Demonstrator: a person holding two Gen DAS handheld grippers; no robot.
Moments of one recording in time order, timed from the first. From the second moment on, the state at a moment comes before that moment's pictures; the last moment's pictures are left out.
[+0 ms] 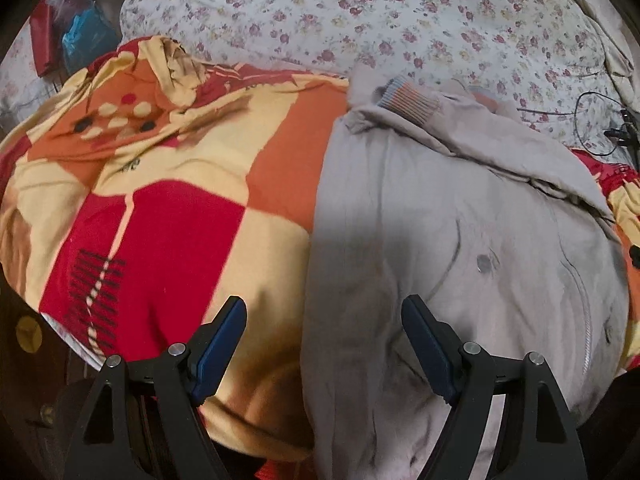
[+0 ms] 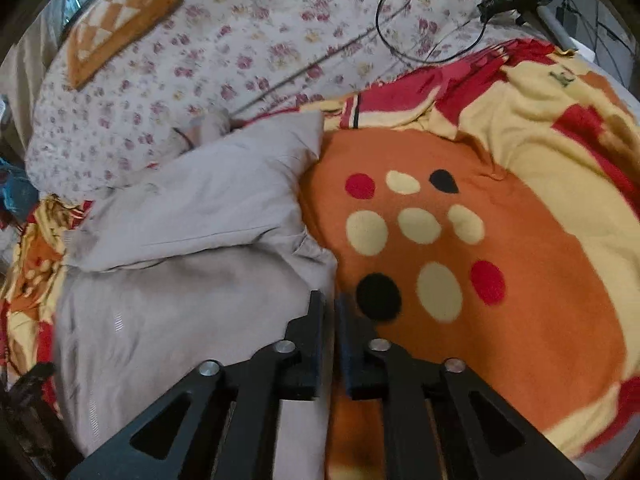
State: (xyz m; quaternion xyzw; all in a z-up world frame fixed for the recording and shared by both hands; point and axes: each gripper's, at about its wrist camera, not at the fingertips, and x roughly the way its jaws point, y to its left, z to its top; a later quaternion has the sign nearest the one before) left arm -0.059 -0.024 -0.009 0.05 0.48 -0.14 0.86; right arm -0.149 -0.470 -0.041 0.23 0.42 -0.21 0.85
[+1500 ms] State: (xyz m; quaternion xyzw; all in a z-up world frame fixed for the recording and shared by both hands) left arm -0.118 0.012 -0.051 0.05 0.54 -0.16 0.82; right arm -0.230 -0.352 -0.121 0.19 0.58 -0.03 0.79
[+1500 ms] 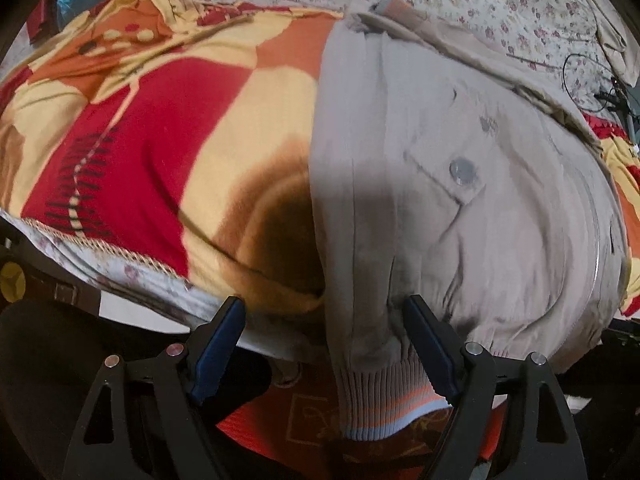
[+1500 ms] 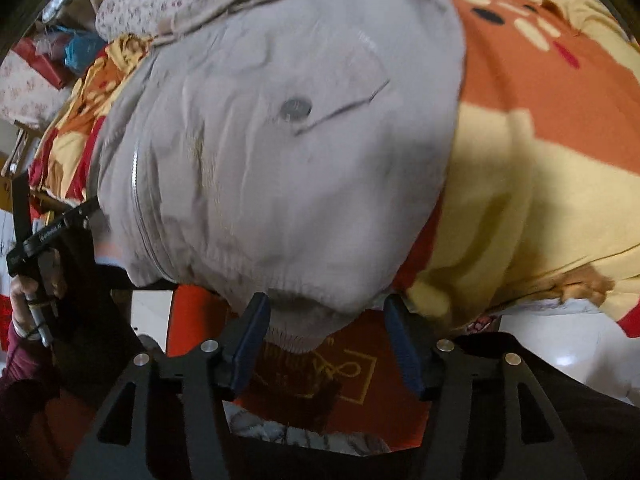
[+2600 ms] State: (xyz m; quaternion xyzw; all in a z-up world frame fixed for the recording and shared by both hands) left arm -0.118 0.002 -0.071 0.06 0.56 -0.18 0.81; right arm -0.212 -0.341 -0.149 0.23 0.58 0.02 0.78
